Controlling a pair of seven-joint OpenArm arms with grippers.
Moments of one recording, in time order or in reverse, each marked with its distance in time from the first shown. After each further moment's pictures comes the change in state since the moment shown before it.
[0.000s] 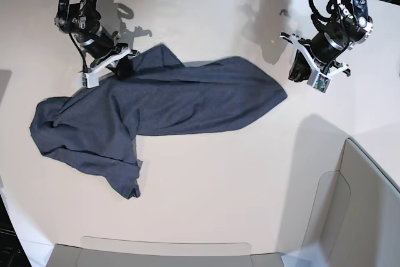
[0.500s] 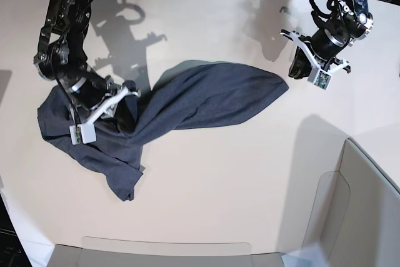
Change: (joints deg) left arm 2.0 -0.1 -0.2 0.3 -0.2 0.2 -0.4; right arm 16.5 2.6 -0.5 10.0 4.9 -0.2 -7.4
